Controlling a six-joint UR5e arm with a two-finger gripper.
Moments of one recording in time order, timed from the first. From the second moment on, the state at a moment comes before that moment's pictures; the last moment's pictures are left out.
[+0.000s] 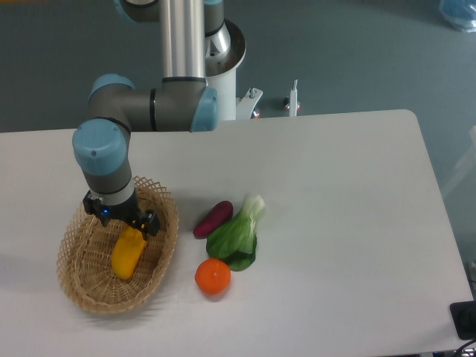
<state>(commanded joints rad) 1.98 -1.97 -1.80 -0.86 1.53 0.35</state>
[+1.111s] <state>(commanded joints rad) 1.97 -2.01 -1.80 -0.80 1.56 0.34</state>
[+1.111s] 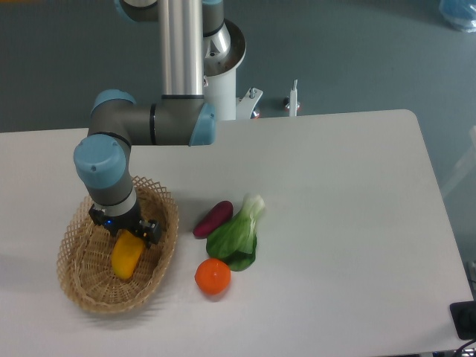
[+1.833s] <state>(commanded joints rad) 1.97 -2.00 -1.80 -0.80 1.56 0.35</state>
